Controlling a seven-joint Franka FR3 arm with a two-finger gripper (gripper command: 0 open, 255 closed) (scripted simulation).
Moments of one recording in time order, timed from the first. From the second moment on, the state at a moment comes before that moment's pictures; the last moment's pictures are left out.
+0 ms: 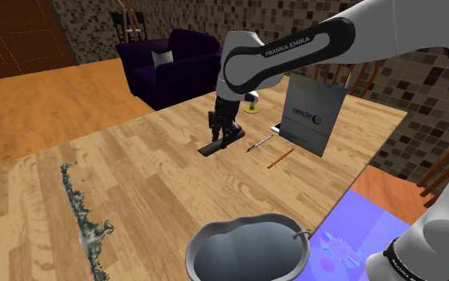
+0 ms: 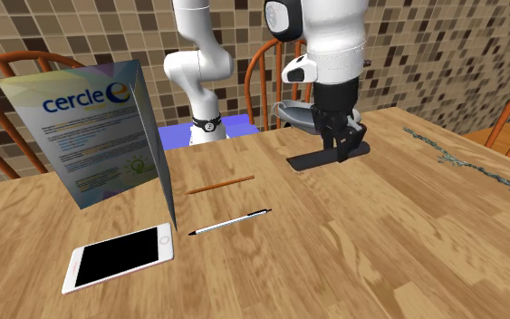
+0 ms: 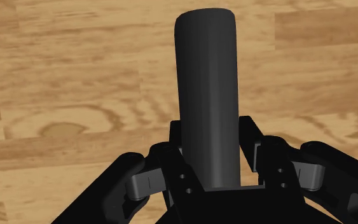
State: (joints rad) arm -0.12 0.15 0.42 -1.91 0.18 2.13 1.73
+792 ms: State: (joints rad) arm -0.11 0.02 0.44 -1.95 0.22 2.05 1.75
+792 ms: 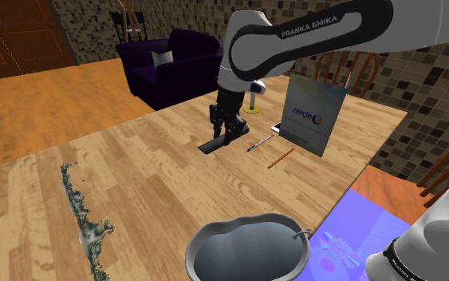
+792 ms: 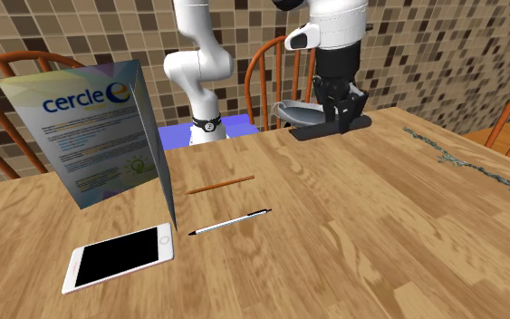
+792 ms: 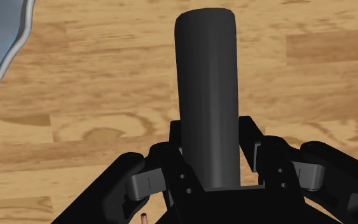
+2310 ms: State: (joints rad) arm 0.16 -0.57 0.63 -2.47 0.56 2.10 1.99
